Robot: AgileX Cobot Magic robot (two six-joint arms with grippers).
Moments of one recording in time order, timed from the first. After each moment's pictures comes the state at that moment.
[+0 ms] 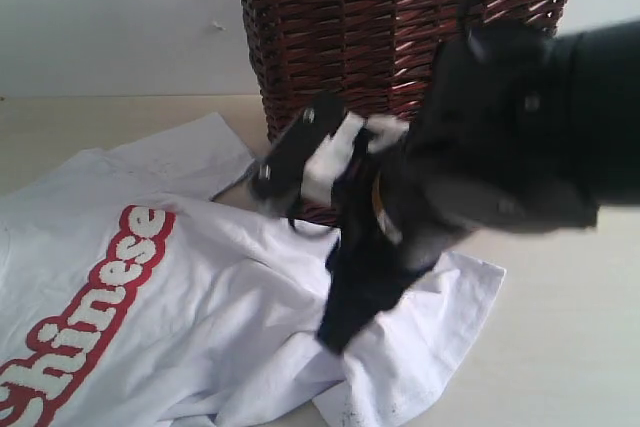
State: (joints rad) left arm 0.03 0.01 0.00 0.12 0.37 -0.22; right arm 0.82 1.58 -0.98 -0.46 0.74 0.25
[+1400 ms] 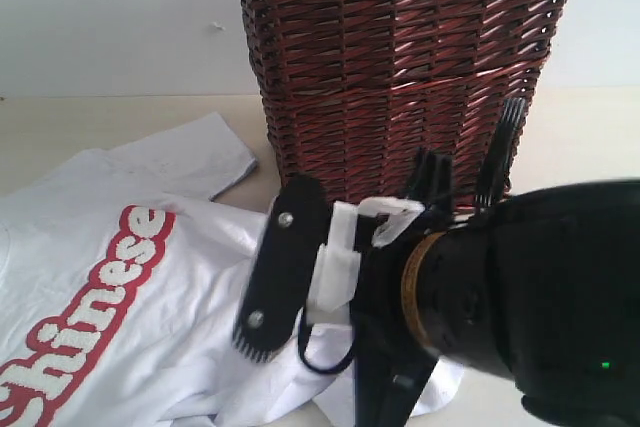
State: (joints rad) left arm 0.03 0.01 0.00 0.12 0.37 -0.22; right arm 1.02 1.42 -0.80 -0.75 0.67 0.33
